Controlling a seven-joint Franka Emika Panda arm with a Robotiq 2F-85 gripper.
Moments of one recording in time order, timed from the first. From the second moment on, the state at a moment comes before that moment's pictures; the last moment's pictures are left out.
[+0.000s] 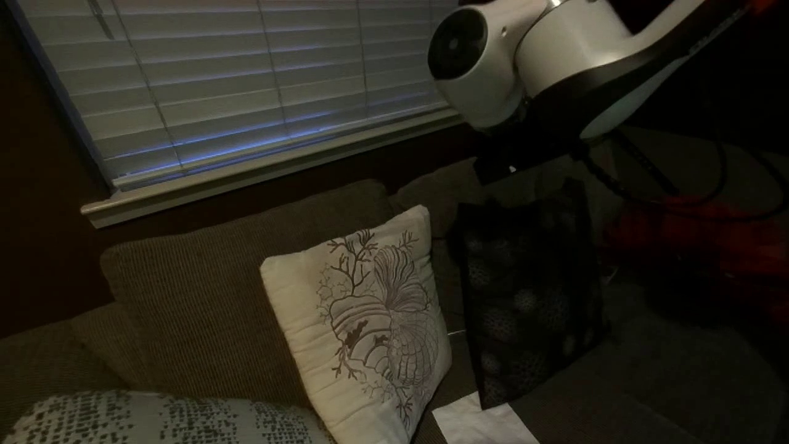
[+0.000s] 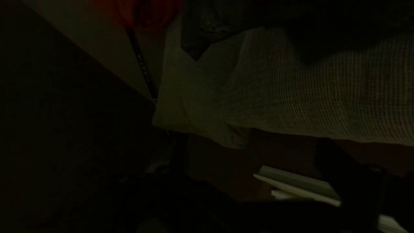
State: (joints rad) arm 0.11 0.40 0.14 -1.91 -1.26 1.95 1.68
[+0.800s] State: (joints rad) arm 0.04 0.09 0.11 -2.19 -0.71 2.31 1.29
